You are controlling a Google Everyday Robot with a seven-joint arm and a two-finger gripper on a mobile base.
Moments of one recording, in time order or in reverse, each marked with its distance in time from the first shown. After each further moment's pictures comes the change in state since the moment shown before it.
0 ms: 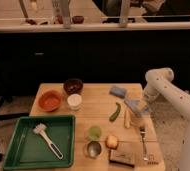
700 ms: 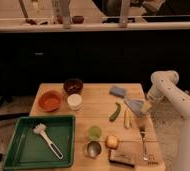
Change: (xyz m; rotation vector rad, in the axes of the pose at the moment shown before) arm 0.021 -0.015 0.021 -0.037 0.029 0.016
